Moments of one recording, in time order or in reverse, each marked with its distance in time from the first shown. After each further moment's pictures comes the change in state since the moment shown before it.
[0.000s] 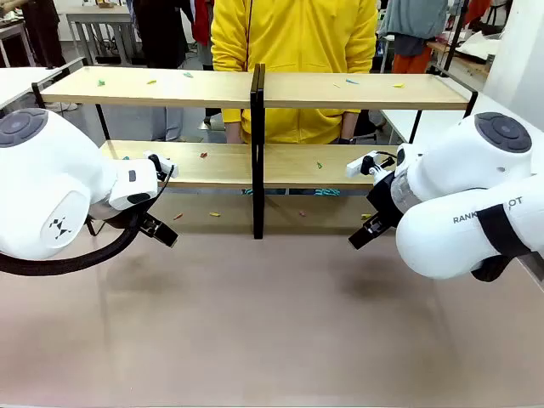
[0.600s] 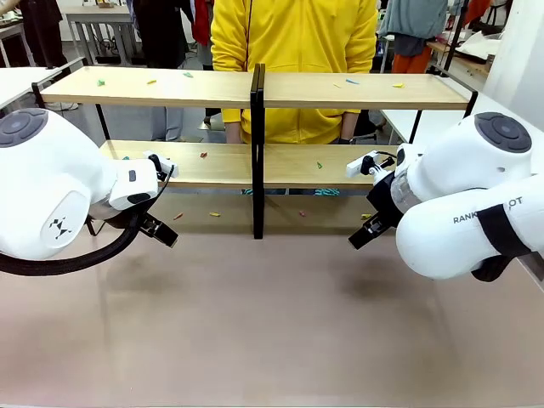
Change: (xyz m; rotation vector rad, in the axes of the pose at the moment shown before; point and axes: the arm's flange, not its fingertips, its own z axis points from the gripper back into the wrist) left arm 0.000 0.000 0.000 0.000 0.000 0.000; right arm 0.000 0.000 0.000 0.000 0.000 0.000
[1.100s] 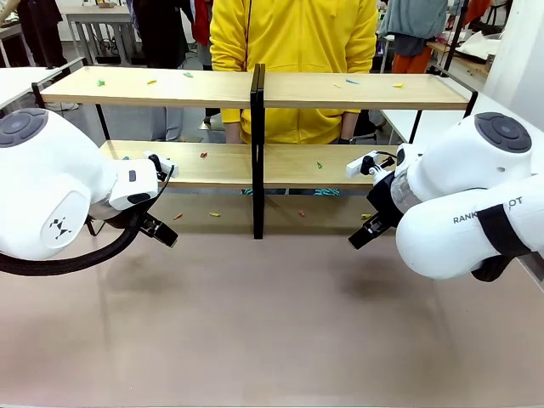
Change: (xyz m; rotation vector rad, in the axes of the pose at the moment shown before) left arm 0.000 0.000 0.000 0.000 0.000 0.000; right arm 0.000 0.000 0.000 0.000 0.000 0.000
